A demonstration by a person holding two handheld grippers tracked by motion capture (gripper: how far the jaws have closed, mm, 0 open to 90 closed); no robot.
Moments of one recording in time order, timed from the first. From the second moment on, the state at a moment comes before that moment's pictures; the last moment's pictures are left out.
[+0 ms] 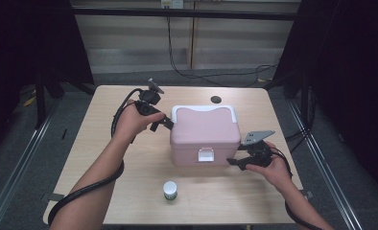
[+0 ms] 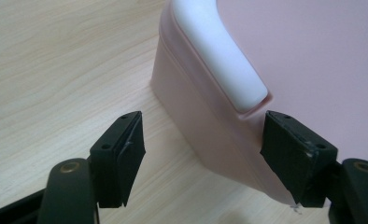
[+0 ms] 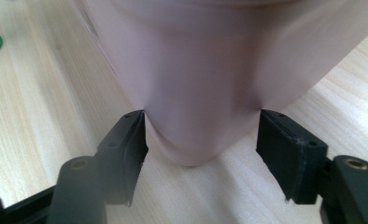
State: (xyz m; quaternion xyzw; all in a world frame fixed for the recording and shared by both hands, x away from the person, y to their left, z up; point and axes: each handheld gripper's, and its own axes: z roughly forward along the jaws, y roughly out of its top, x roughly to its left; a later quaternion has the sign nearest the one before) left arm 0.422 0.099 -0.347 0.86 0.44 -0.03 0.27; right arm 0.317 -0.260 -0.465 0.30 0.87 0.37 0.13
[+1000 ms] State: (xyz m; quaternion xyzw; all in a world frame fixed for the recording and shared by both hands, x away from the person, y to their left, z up) left arm 0.416 0.103 -0.343 0.84 0.48 -0.06 0.25; right arm 0.327 -0.221 -0.462 0.26 0.88 0.37 0.12
